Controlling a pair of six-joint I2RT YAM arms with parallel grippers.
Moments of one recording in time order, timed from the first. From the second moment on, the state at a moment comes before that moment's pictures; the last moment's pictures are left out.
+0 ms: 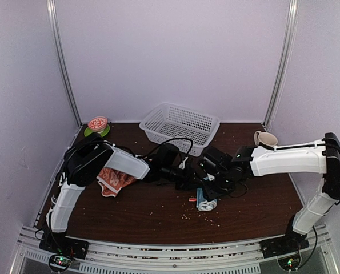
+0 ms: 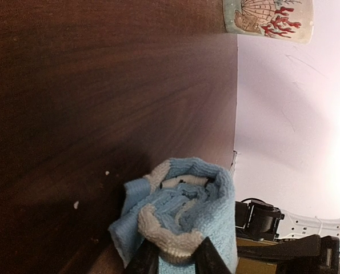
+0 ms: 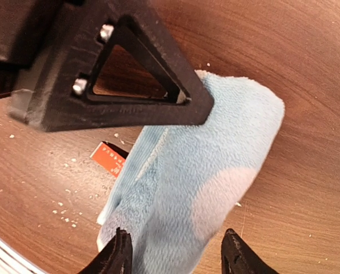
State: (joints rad) left arm -0.89 2.34 1.44 0.37 0.69 -1.16; right arm 0.95 1.60 1.06 -0.69 0.16 0.57
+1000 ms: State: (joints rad) left arm -0.89 2.33 1.43 0.36 0.69 -1.15; right arm 0.75 1.52 0.78 -0.34 -0.11 0.78
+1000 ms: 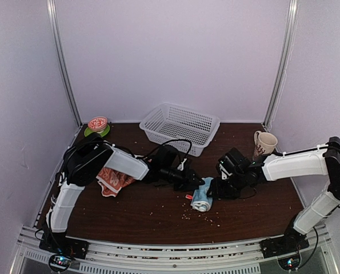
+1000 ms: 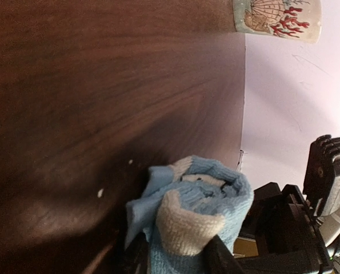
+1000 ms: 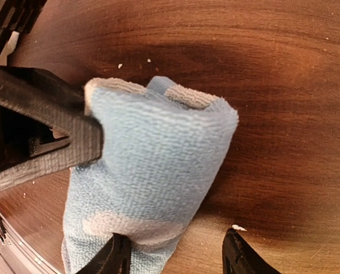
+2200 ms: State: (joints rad) left arm -0.94 2.11 1.50 -0.27 0.45 -0.63; right arm 0.78 1.62 0.90 -0.42 -0.05 0.80
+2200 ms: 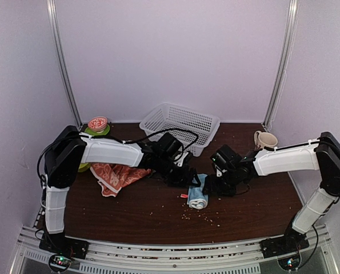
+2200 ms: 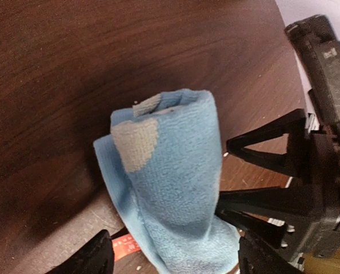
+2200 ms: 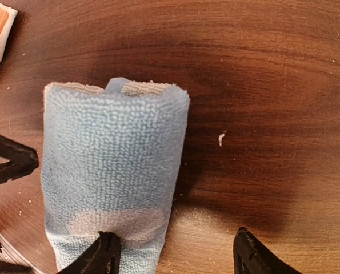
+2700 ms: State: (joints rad) left arm -0.95 2.19 1.58 -0.35 0.40 -0.59; right arm 0.78 1.62 0.91 -0.42 -0.05 0.81
